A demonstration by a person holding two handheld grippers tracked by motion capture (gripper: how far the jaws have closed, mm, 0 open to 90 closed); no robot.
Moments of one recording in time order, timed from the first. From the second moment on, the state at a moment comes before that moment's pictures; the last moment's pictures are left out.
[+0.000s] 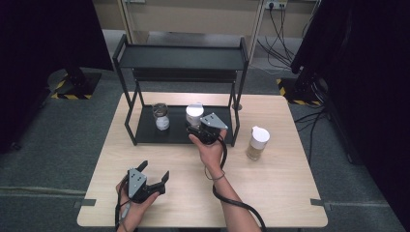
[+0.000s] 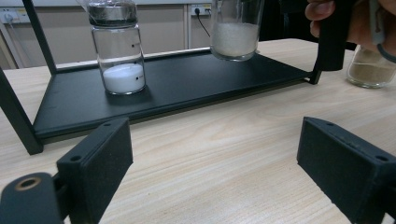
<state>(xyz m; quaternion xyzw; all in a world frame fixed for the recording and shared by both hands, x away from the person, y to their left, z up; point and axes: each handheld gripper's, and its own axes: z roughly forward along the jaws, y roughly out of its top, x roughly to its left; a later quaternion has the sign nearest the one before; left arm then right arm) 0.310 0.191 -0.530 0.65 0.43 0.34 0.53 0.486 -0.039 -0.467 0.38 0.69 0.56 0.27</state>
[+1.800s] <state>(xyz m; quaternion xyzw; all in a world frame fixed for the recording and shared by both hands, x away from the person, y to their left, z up) 0.309 0.191 -0.530 0.65 0.43 0.34 0.53 0.531 -0.014 -0.484 0.41 0.68 0.53 0.28</state>
